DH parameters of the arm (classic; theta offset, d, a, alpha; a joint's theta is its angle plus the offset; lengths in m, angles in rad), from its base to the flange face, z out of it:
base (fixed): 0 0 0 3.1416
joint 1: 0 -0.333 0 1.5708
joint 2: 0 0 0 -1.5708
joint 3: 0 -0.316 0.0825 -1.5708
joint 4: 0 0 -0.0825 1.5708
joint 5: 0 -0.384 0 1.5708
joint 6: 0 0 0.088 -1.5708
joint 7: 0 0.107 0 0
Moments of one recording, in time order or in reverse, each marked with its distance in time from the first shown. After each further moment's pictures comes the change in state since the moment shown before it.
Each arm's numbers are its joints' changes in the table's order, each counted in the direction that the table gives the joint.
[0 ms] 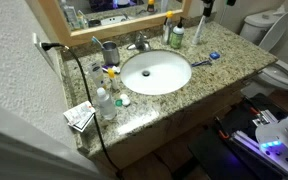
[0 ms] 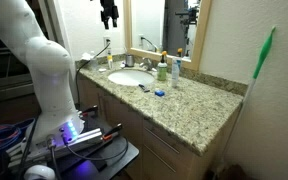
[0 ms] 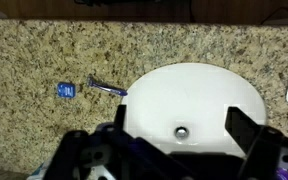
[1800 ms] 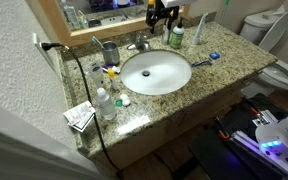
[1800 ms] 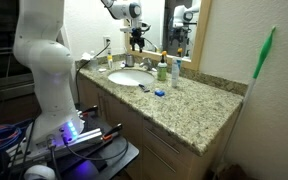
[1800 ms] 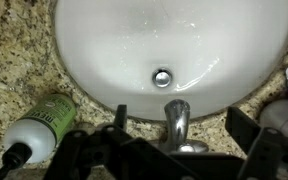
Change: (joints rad) arm -0.084 0.659 0.174 0.316 0.055 -0.450 0.016
